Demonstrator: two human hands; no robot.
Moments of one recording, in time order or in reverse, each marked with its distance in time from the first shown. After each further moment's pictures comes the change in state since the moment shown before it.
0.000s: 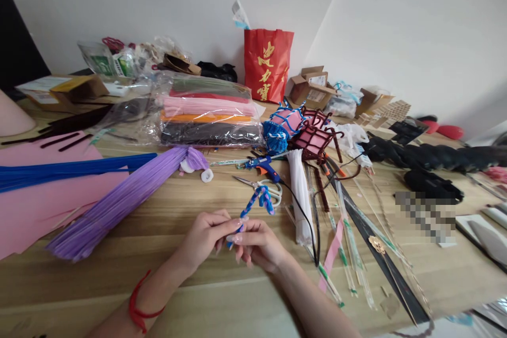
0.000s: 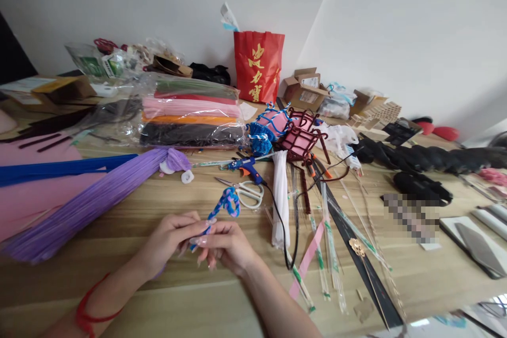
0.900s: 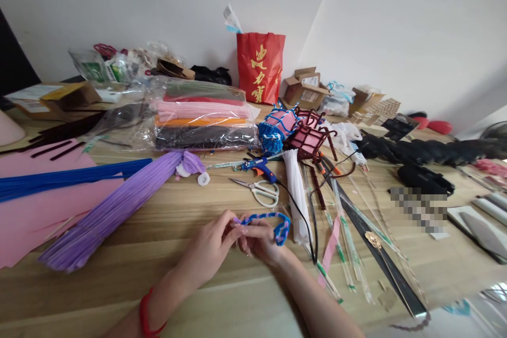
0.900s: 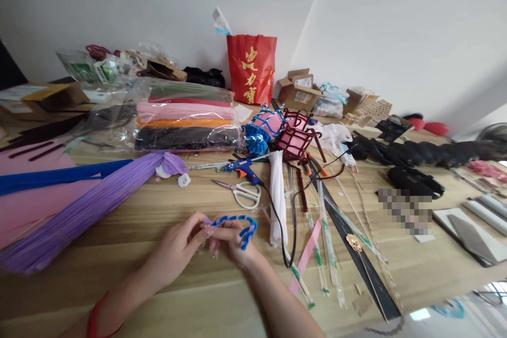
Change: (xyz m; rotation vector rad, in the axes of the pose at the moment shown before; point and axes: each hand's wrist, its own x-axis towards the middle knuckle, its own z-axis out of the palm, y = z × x) left_hand -0.005 -0.009 0.009 0.443 0.014 0.165; right_hand 0.006 0.000 -0.010 -0.097 0.102 -0.155
